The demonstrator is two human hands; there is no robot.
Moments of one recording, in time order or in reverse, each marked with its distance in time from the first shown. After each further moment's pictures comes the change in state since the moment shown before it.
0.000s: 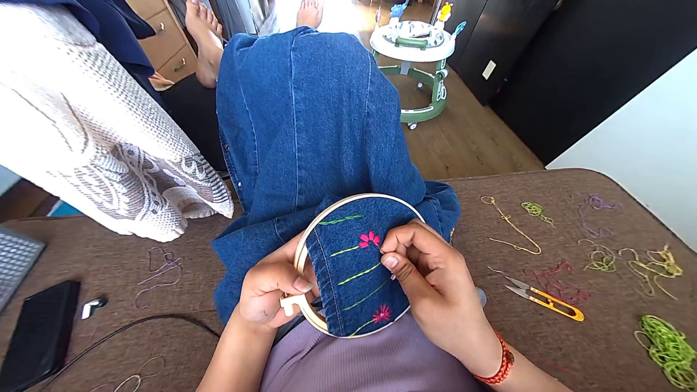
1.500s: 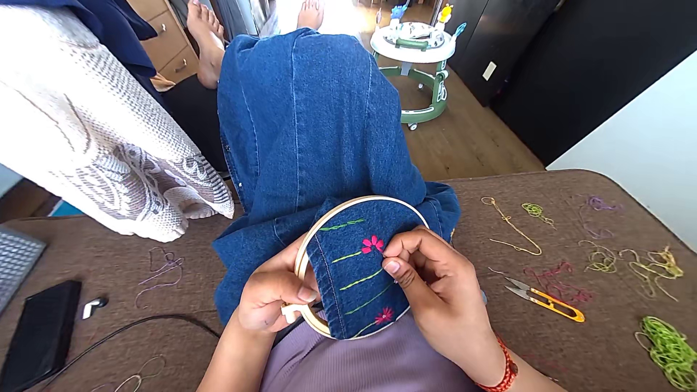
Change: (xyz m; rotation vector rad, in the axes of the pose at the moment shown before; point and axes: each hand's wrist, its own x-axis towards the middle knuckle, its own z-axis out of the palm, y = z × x) left_hand -0.001 0.001 0.004 0.106 -0.024 -0.010; right_hand -0.006 0.000 0.000 0.021 0.039 -0.028
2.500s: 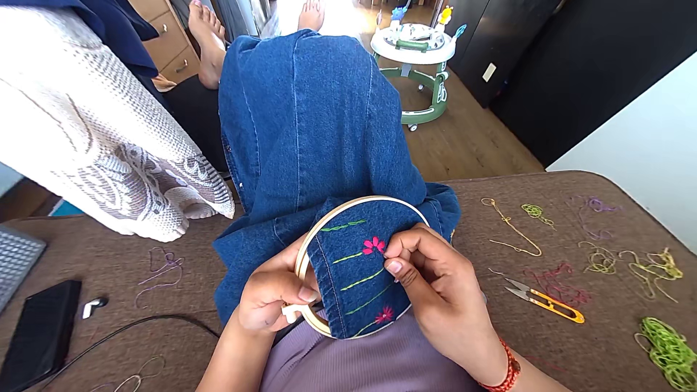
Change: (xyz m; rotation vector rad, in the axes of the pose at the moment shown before) left_hand 0.001 0.001 0.001 0.001 -0.006 -0.008; right_hand 0.002 -0.003 -0.001 -0.002 -0.027 0.010
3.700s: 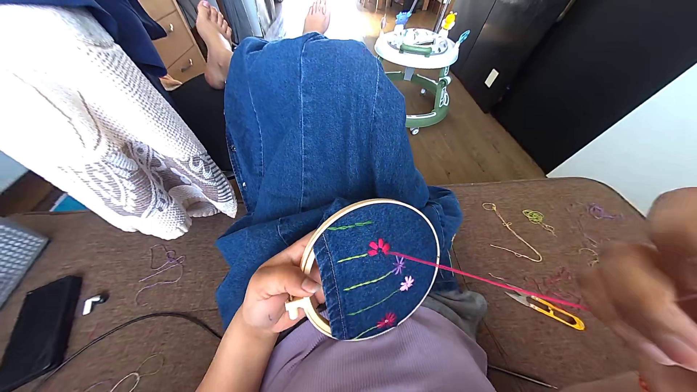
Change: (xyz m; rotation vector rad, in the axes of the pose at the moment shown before) left_hand 0.000 -0.002 0.001 -0.106 0.062 0.011; right_hand 0.019 -0.069 -0.112 0.460 -0.042 -0.076
